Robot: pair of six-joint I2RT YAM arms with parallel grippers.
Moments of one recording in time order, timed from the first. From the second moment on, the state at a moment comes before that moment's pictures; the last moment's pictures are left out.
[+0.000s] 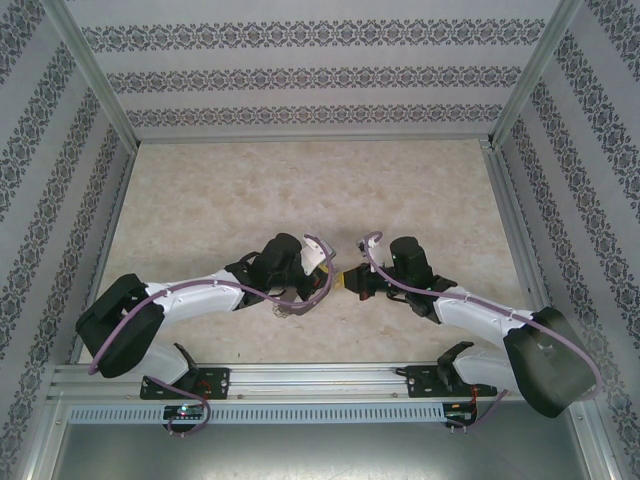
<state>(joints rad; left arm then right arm) -0.79 1.46 0.71 0.11 0.24 -0.03 0.54 1.20 0.40 0.25 -0.61 0.38</state>
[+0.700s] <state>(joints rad) -0.79 1.46 0.71 0.11 0.24 -0.03 0.55 1.24 0.44 0.25 -0.60 0.36</state>
